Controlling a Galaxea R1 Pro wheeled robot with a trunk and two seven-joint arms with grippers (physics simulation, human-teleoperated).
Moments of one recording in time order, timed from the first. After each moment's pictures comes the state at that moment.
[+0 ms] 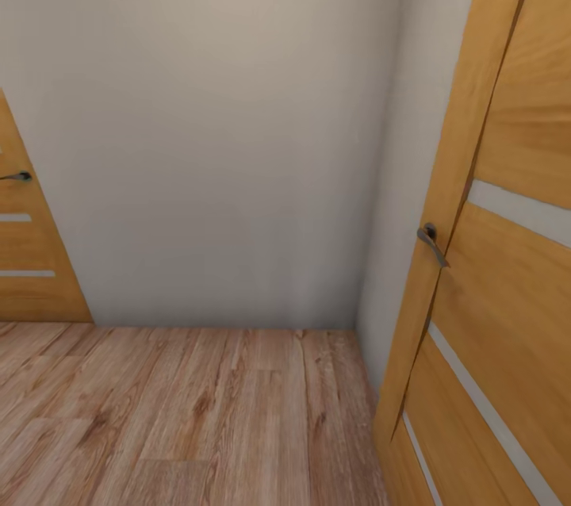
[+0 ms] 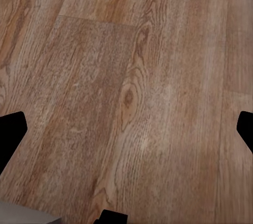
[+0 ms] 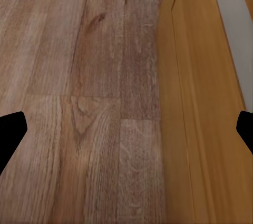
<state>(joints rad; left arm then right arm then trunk) -0.10 -0.08 0.00 0.07 0.09 -0.85 0.19 0.04 -0.04 0.01 -0.20 0.01 -0.79 -0.01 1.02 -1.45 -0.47</state>
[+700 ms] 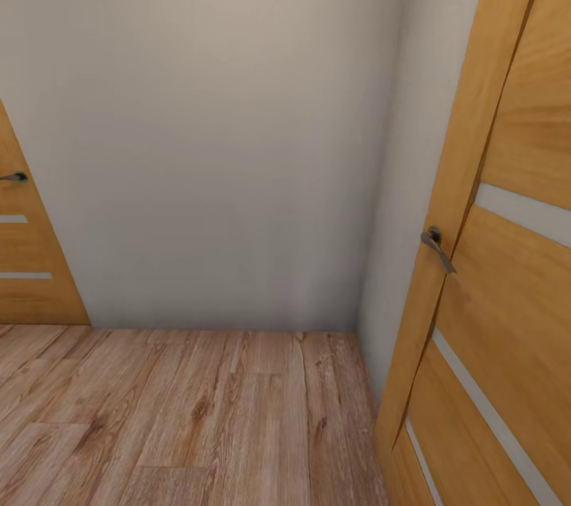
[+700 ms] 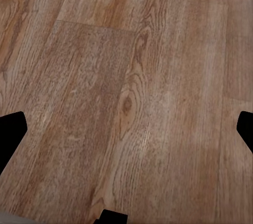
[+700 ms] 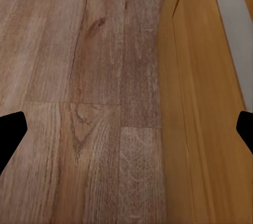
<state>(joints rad) -0.10 -0.08 0.00 0.07 0.09 -0.85 0.19 0.04 -0.04 0.01 -0.20 0.01 -0.79 -0.01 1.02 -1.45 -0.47</state>
